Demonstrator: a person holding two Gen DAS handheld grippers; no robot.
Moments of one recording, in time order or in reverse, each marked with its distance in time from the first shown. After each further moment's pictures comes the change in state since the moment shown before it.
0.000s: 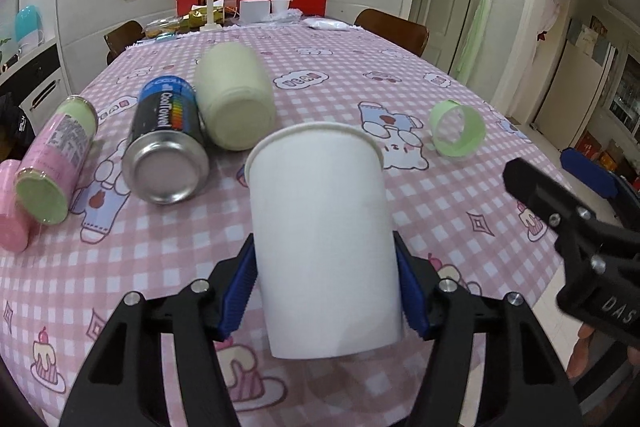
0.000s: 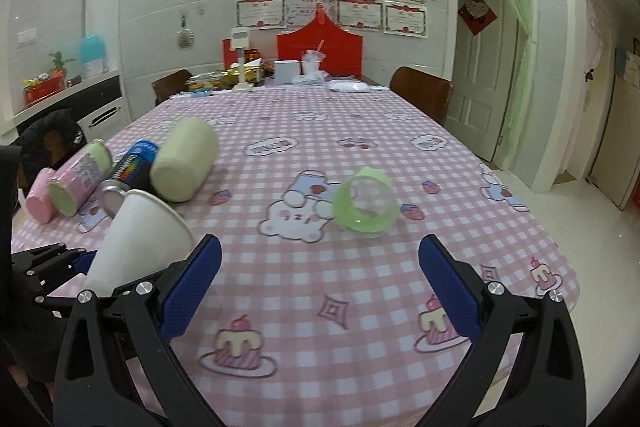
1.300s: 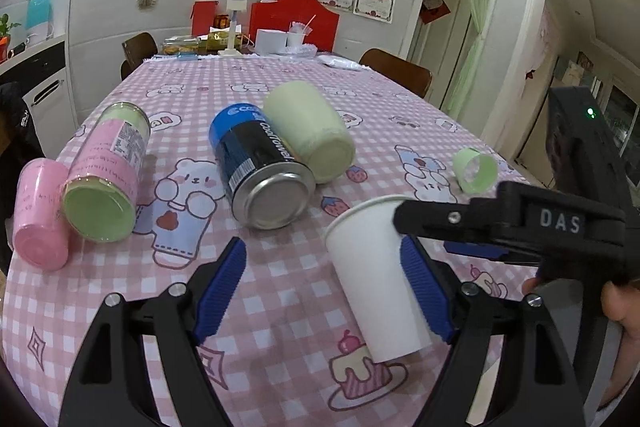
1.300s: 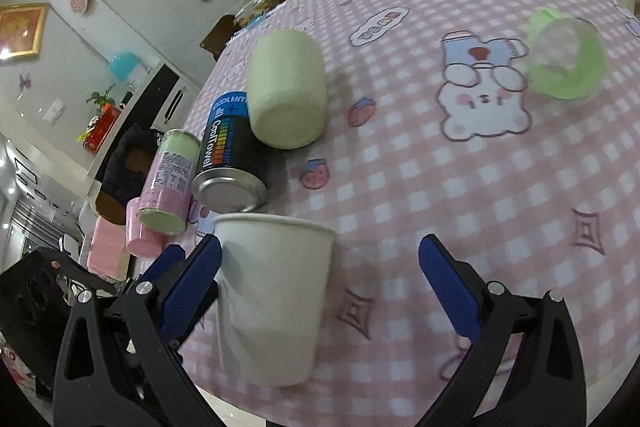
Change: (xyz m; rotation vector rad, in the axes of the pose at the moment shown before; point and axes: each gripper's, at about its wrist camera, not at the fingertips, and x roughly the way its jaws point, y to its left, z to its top) left arm -0.035 0.092 -0.005 -0.049 -0.130 -0.076; right arm 0.079 0.069 0.016 0.398 0.427 0.416
